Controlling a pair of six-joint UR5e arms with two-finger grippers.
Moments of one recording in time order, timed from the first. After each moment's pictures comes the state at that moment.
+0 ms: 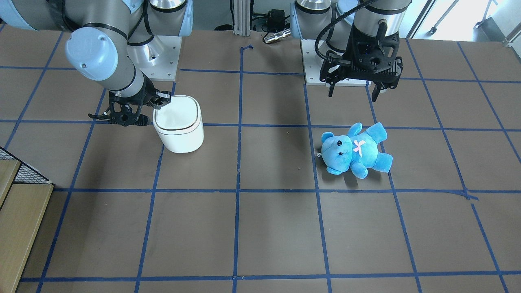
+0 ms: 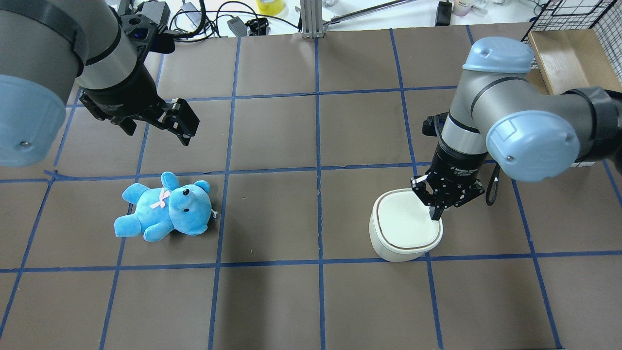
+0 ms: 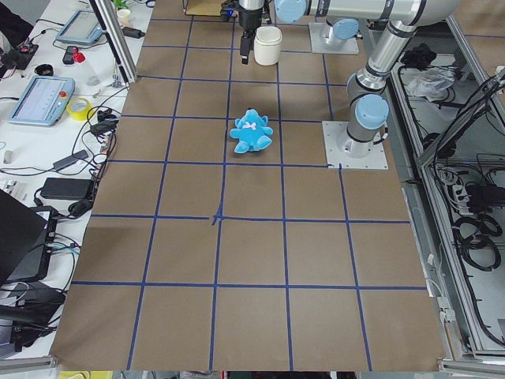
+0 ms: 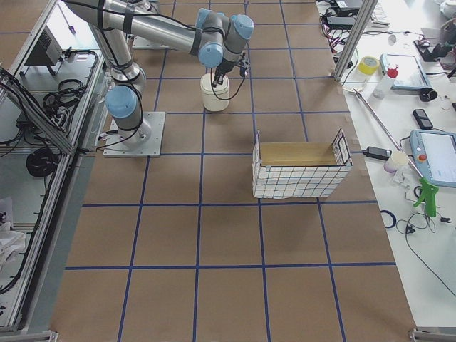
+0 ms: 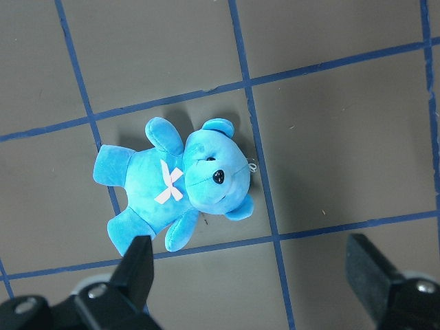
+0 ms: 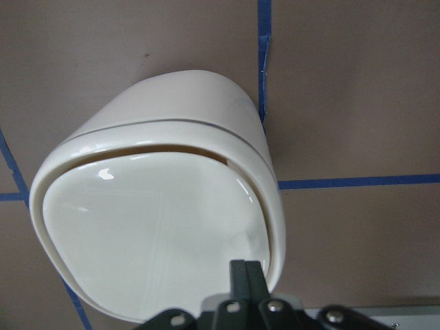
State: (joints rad) left arm -1.62 -1.48 -1.66 -1.51 1.67 0.15; right arm 1.56 -1.55 1.93 -1.58 -1.51 0.04
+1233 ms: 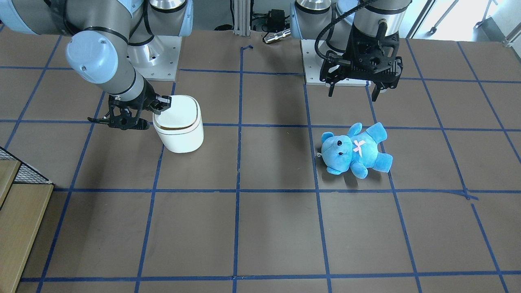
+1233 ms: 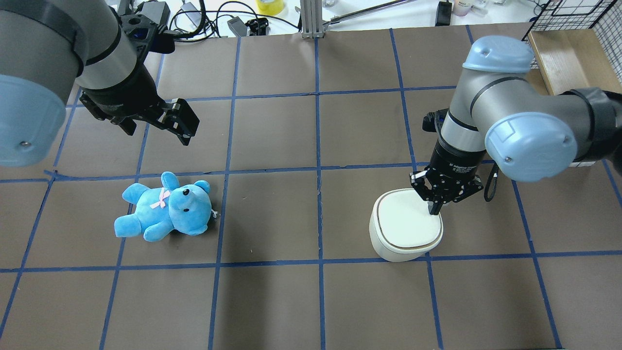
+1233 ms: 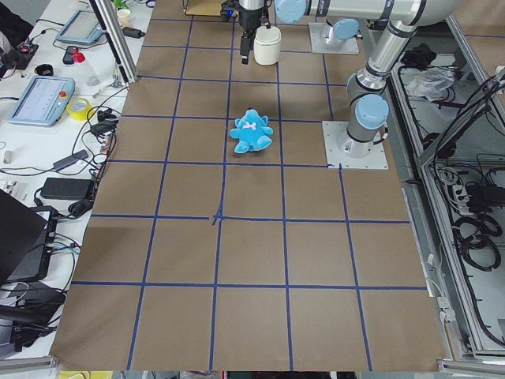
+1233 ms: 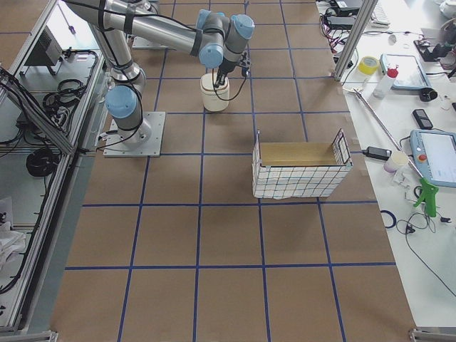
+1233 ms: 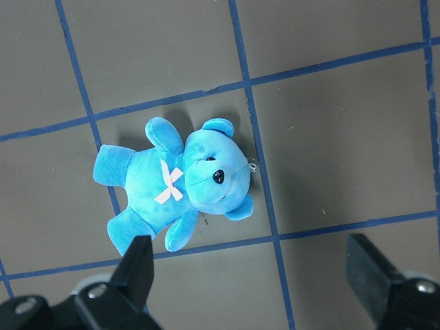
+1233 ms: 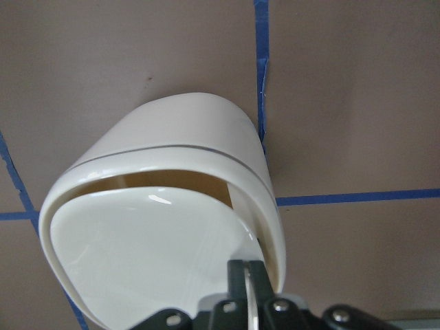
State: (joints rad) left arm -1.62 -1.48 -1.66 -1.51 1.67 0.15; right arm 1.56 -1.55 1.91 -1.60 -1.50 0.06
